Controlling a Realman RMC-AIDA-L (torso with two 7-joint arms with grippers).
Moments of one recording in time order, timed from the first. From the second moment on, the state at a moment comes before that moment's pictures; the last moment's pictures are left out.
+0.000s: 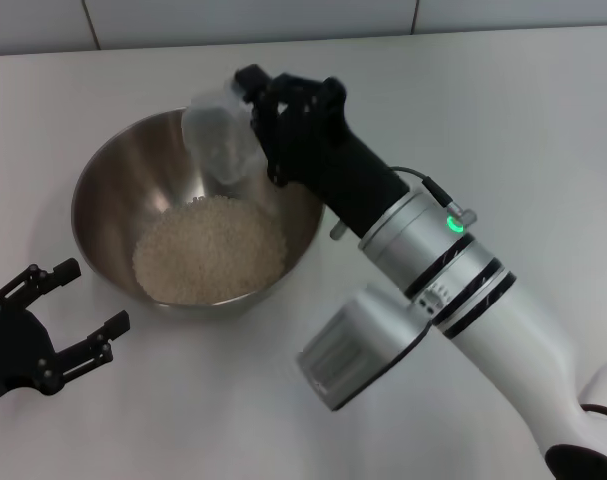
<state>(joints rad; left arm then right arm) -0.16 -2.05 0.77 0.44 1.61 1.56 -0.72 0.55 2.09 0.31 0.71 -2.05 -1.13 -1.51</state>
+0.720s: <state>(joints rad) -0.16 -2.05 0.77 0.44 1.61 1.57 -0.72 0.44 2.08 0.46 0.55 -2.01 -1.28 -0.32</state>
